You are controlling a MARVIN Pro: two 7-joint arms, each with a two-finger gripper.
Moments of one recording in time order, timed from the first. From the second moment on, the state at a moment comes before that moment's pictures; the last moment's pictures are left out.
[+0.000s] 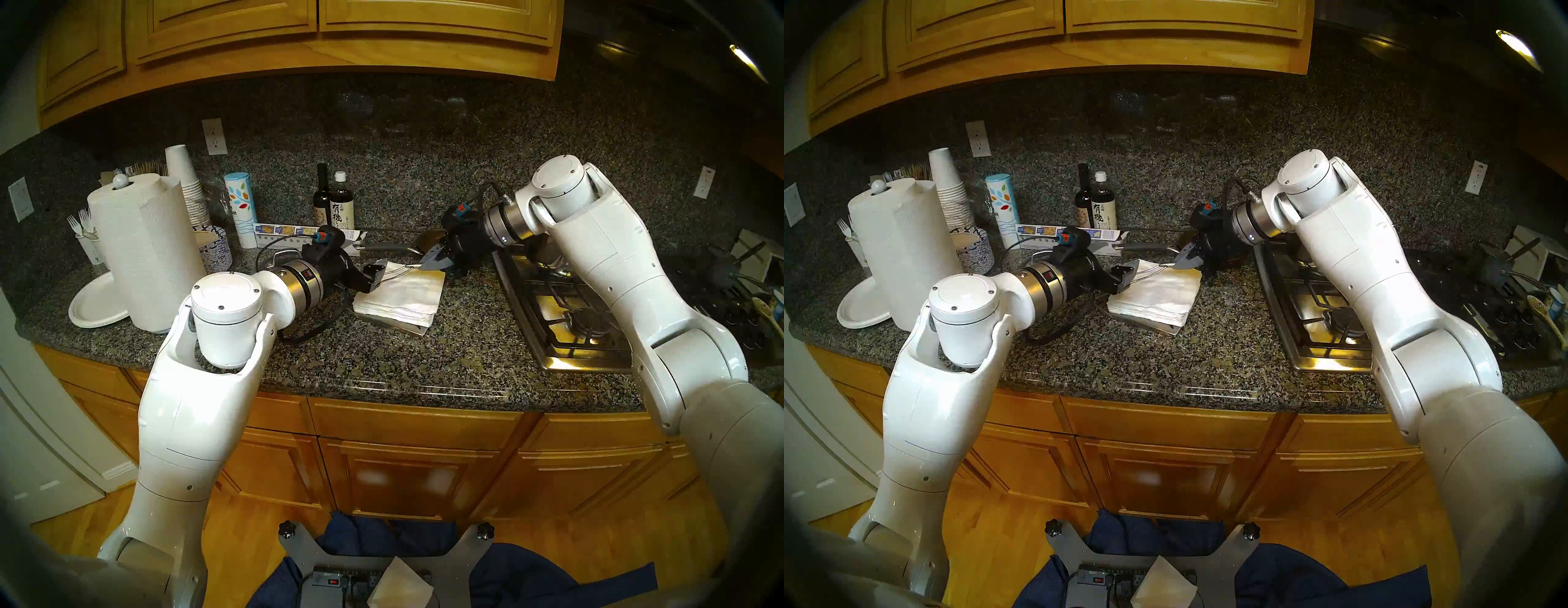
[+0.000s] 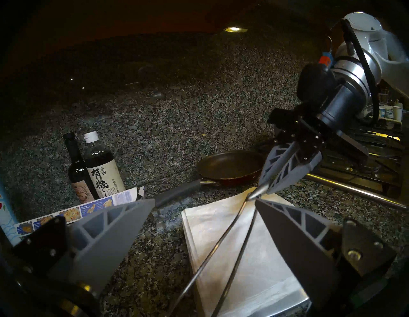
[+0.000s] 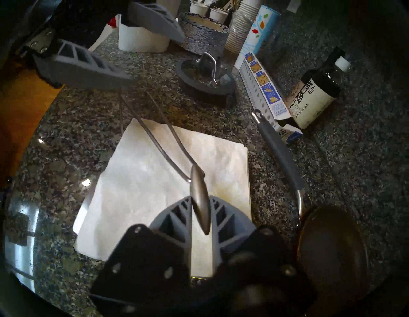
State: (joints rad) left arm 1.37 -1.29 -1.42 -1.96 -0.07 0.61 -0.46; right arm -0.49 -1.14 1.01 -1.05 -0.10 0.30 1.35
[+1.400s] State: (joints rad) left arm 1.29 -1.29 -1.21 -1.96 0.22 0.67 -0.27; right arm -0.48 -1.18 1.02 -1.19 -0.09 0.34 1.33
